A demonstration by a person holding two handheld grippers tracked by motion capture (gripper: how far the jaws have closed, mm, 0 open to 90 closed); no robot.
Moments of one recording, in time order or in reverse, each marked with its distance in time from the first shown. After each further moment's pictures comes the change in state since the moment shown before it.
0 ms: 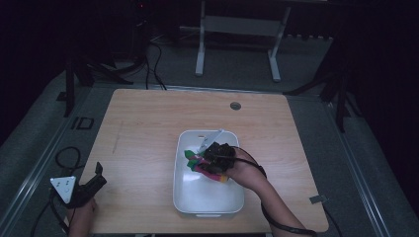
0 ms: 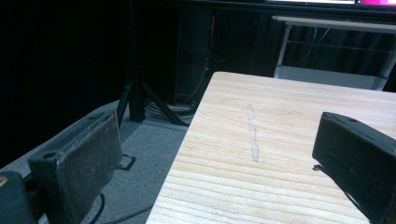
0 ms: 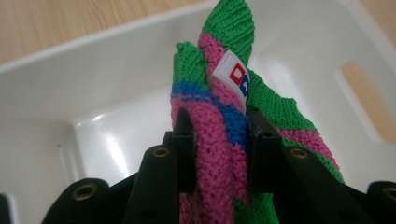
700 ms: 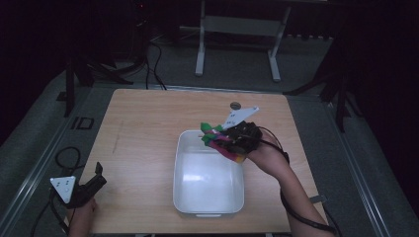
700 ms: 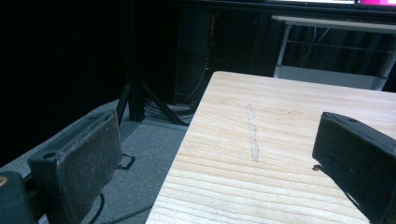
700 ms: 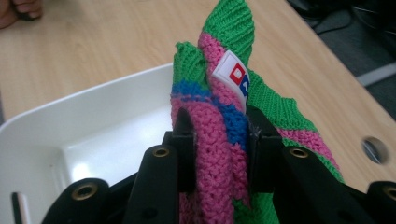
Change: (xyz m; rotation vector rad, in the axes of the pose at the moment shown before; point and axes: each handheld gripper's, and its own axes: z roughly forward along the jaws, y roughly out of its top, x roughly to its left) left arm 0.000 0.000 0.000 0.001 -0.001 -0.001; right arm -0.029 0.004 -0.089 -0.152 -0.124 0.041
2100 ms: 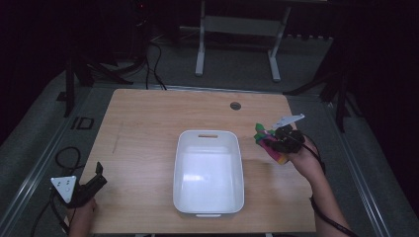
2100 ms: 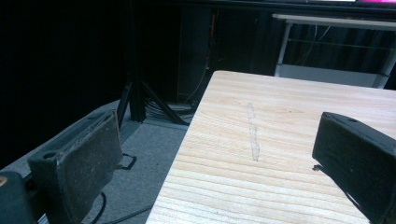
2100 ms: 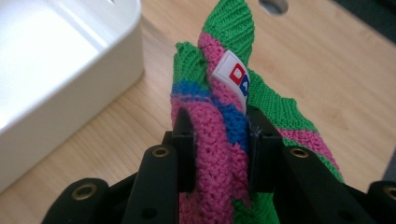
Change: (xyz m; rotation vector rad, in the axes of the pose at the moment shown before) left arm -0.001 0.000 0.000 0.001 0.002 0.008; right arm -0.089 -0.137 -0.001 0.148 -0.223 0.278
